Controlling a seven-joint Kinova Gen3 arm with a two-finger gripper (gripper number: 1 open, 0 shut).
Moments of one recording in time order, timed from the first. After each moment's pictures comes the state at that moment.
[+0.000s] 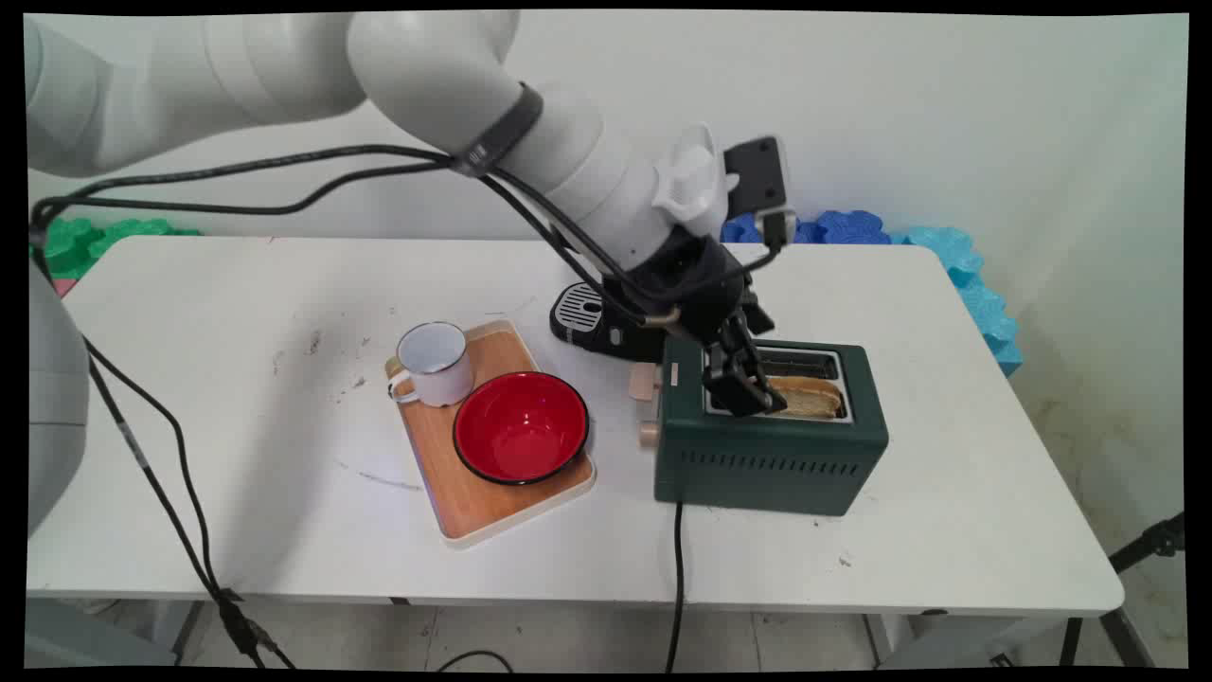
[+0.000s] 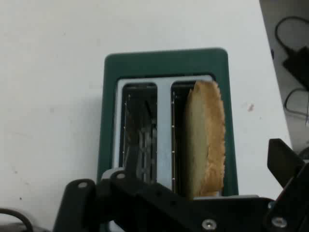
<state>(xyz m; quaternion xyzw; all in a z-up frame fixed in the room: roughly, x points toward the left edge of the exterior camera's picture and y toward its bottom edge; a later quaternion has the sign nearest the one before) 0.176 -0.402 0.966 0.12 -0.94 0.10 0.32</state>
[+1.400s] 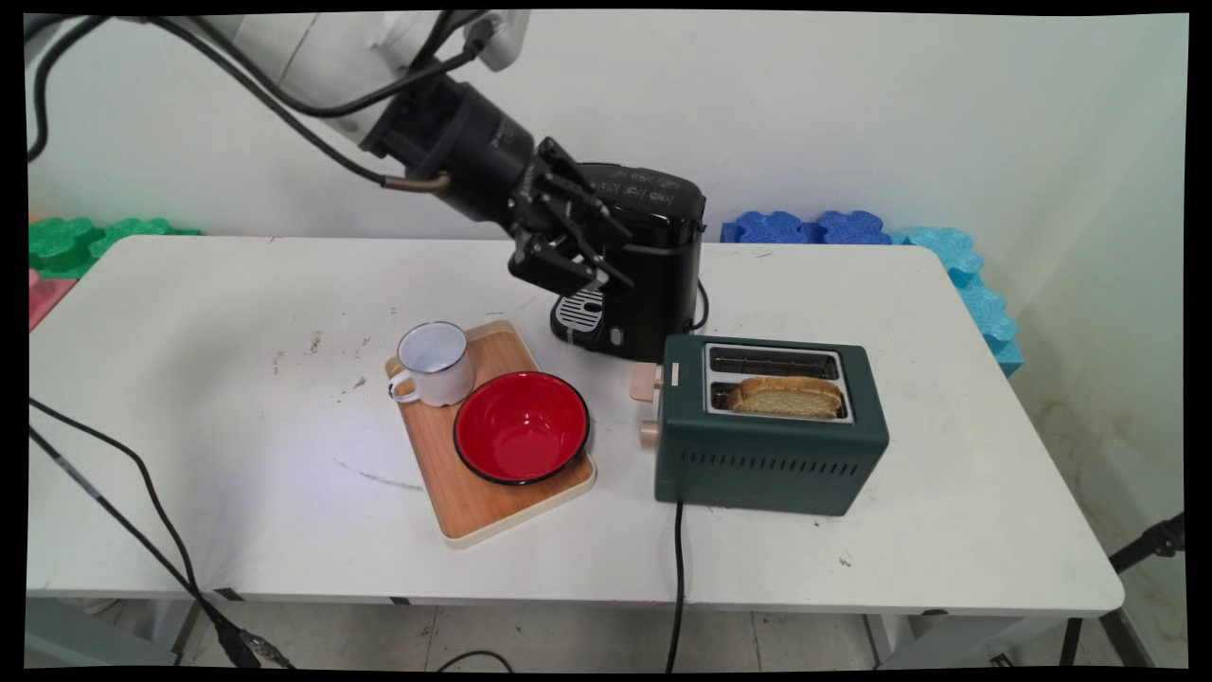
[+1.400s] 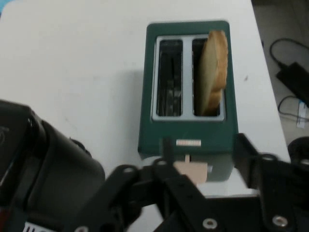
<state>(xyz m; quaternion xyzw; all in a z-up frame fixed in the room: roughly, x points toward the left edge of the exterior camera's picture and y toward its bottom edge) 0.343 -0.378 1.034 0.13 -0.92 0.11 0.37</state>
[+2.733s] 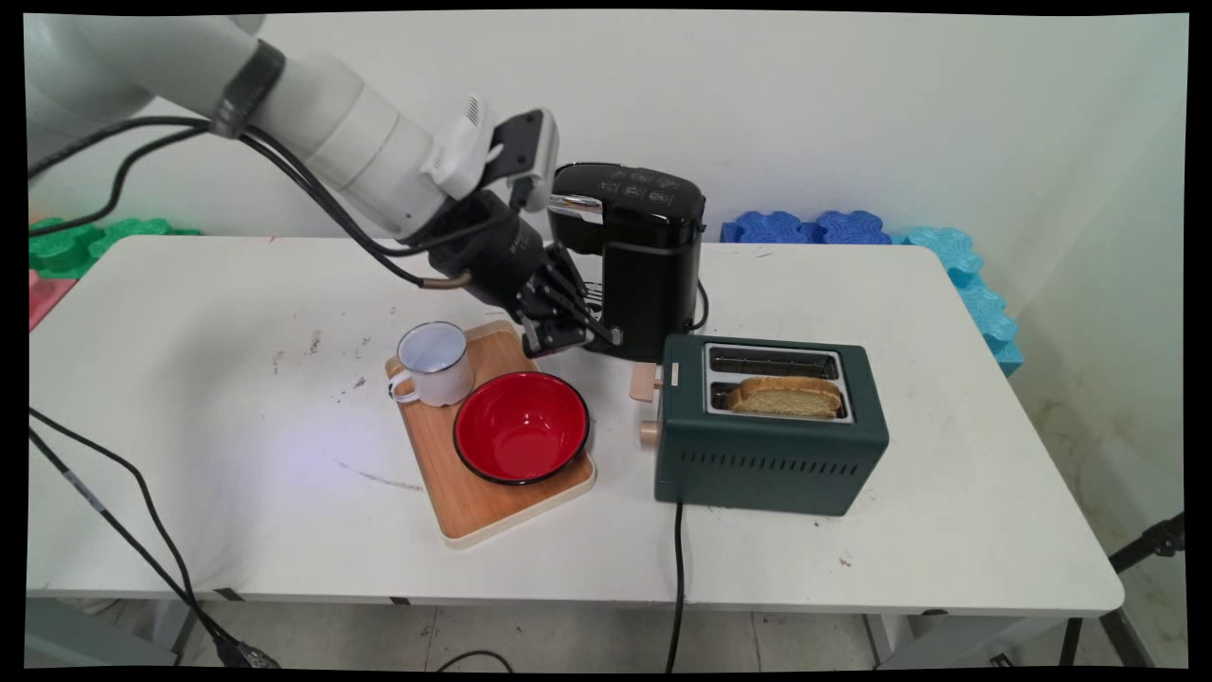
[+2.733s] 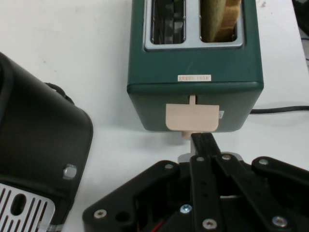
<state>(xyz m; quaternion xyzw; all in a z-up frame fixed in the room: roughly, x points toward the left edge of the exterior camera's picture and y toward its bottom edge) 0.328 -0.388 0.960 0.13 -0.94 0.10 0.30</state>
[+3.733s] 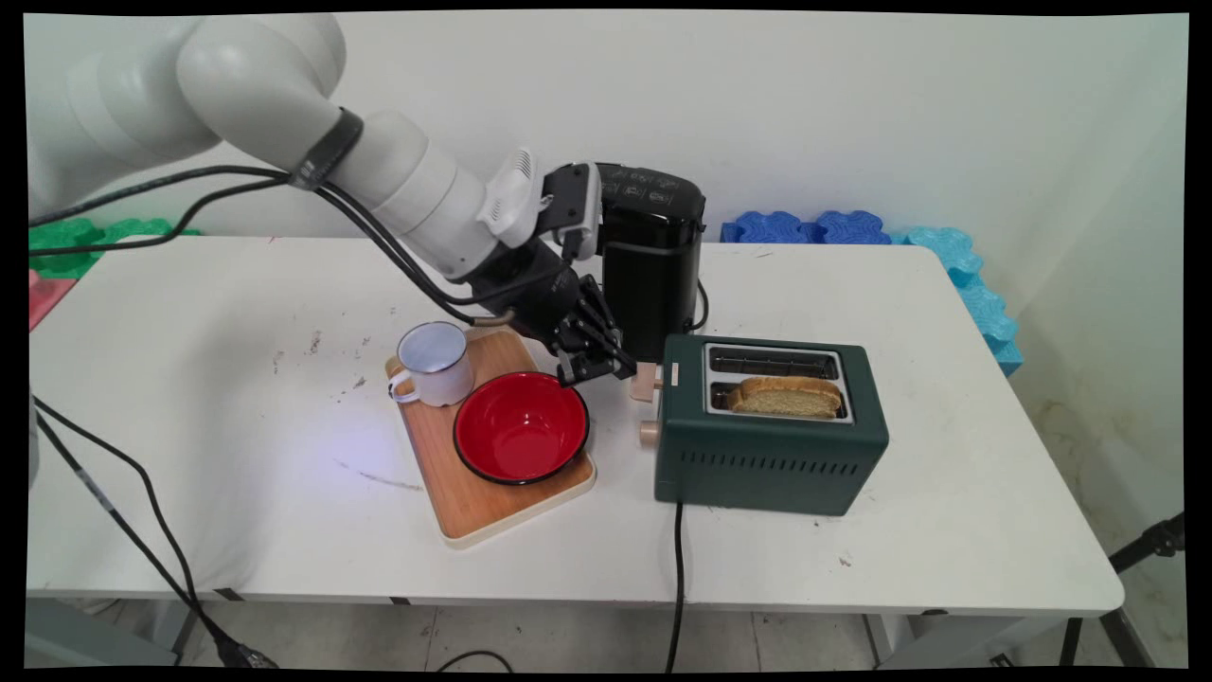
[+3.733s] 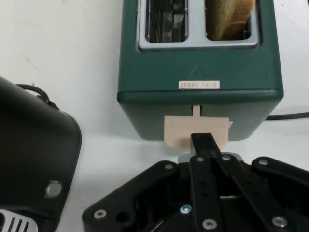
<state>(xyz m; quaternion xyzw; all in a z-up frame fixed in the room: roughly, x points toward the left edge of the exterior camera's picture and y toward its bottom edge) 0.301 -0.399 0.923 0.13 -0.94 0.10 0.29</state>
